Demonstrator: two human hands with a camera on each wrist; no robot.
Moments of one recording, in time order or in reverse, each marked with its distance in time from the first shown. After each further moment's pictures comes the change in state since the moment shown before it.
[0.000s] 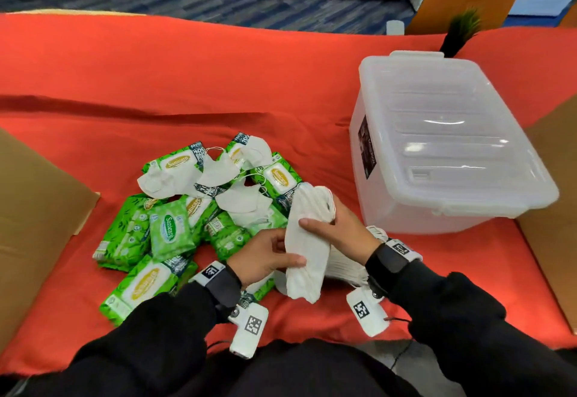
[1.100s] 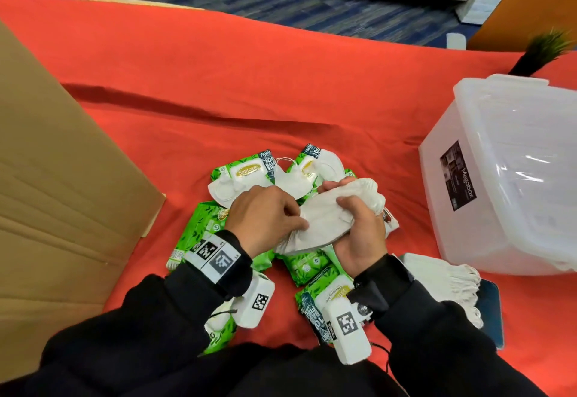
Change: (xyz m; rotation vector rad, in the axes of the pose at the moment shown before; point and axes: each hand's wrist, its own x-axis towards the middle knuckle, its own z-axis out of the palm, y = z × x) left_hand -0.048 0.098 -0.184 1.026 0.443 0.177; right_hand 0.094 -0.098 0.175 1.071 0.338 0.045
